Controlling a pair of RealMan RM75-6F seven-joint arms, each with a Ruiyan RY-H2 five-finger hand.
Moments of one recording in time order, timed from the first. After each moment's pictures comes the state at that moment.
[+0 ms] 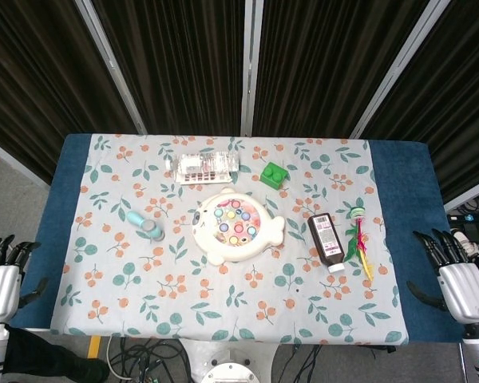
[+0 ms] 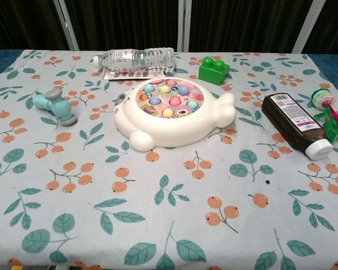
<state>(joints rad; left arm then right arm) -0.06 -1.19 -0.01 -1.63 1.43 1.59 0.15 0.10 -1.04 0.02 -1.56 -1.66 1.52 0.21</state>
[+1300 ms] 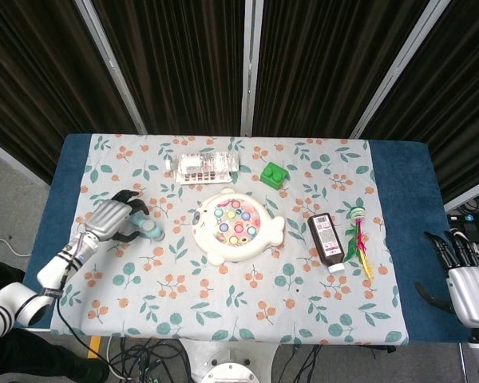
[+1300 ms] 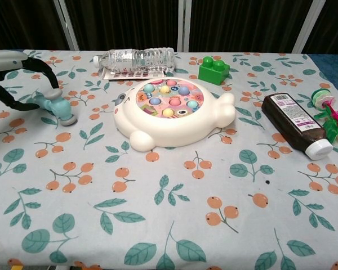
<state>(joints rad) -0.68 -1.42 -0.05 -1.09 1.59 0.87 -0.42 0.07 -1.02 0.02 -1.62 -1.61 1.54 0.13</state>
